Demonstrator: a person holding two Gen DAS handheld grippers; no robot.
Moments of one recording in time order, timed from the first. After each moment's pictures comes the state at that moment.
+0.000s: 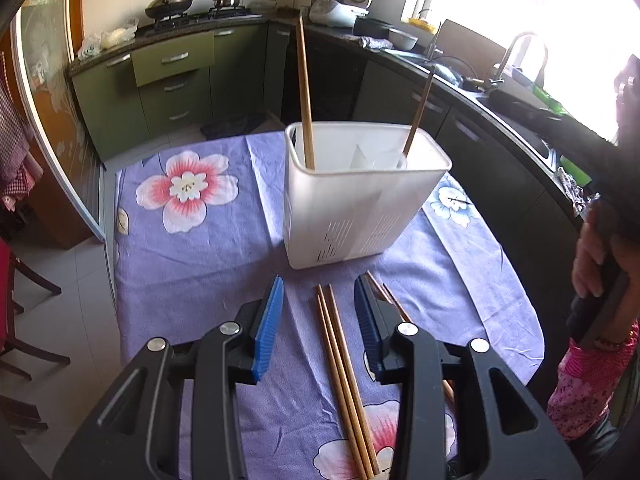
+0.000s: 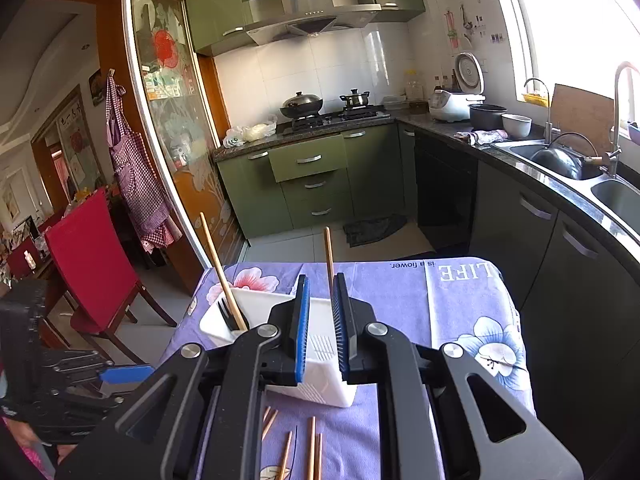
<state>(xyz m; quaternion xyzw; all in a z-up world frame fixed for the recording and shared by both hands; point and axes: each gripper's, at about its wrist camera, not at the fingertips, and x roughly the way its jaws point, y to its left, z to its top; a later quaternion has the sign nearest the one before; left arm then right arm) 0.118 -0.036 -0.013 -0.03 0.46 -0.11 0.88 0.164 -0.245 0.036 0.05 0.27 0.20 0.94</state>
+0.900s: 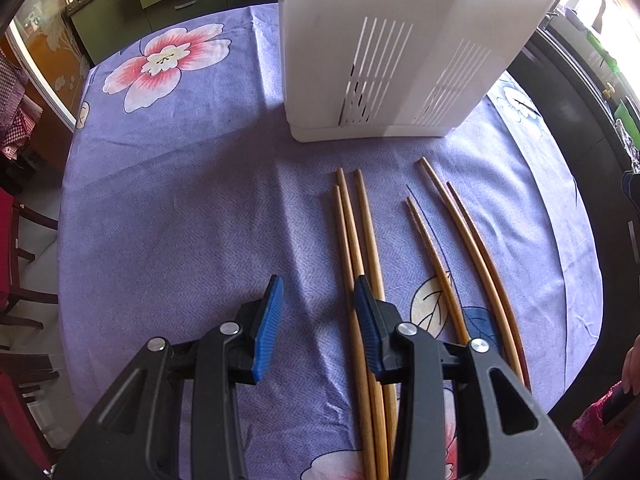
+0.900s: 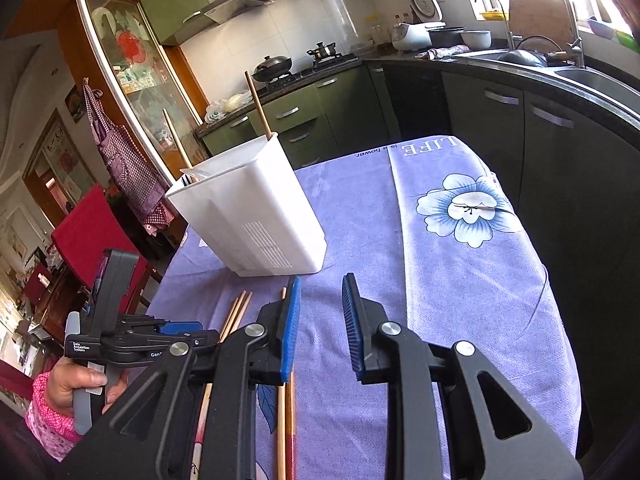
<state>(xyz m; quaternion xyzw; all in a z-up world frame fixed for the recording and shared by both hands) 0.135 -0.064 -0.132 0.00 0.58 -0.06 0.81 0.097 -0.315 -0.073 0.13 0.35 0.20 0.91</state>
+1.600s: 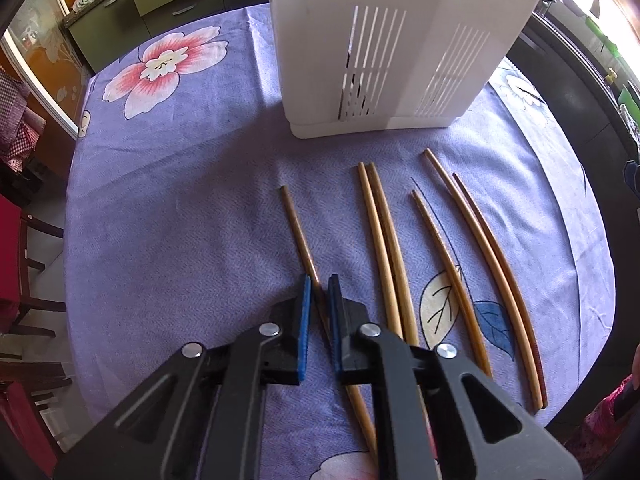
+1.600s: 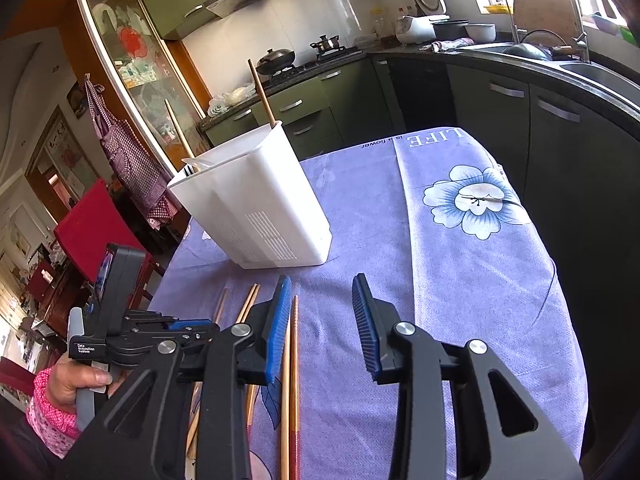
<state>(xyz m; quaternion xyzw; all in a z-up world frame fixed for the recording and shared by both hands) 0.134 -0.069 -0.137 0.02 0.58 -0.06 0.81 0.101 -0.305 -0.078 0.11 0.37 0.21 0.90</state>
